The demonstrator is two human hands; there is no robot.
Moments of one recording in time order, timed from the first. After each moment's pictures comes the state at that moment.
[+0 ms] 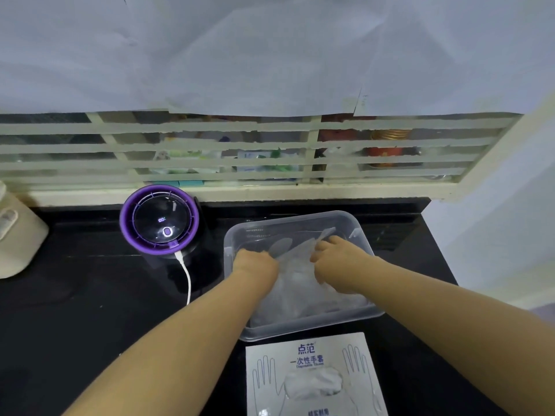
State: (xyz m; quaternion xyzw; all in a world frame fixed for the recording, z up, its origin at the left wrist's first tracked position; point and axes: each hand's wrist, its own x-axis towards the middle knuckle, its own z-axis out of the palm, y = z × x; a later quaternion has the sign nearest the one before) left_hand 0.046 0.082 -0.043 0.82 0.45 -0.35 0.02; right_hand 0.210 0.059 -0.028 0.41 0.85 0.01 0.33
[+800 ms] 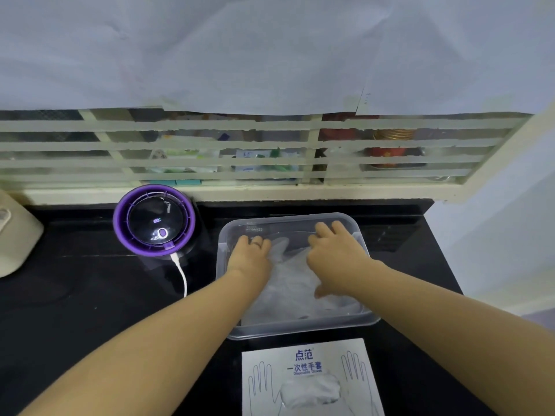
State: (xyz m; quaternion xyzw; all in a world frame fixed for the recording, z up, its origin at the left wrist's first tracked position) left_hand 0.042 0.092 -0.051 0.84 0.39 -0.36 -0.12; right_hand 0.195 0.060 0.001 0.48 0.82 0.02 0.29
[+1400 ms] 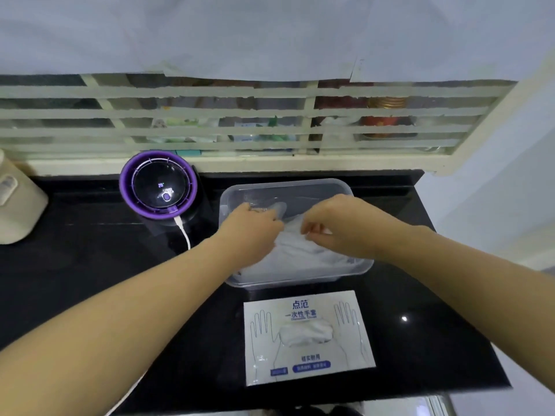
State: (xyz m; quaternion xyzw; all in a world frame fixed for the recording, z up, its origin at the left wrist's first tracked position) left_hand 0.028 0.058 -0.008 0.91 0.38 -0.17 -0.03; right_hand 0.204 0.020 0.044 0.51 0.84 -0.15 0.02
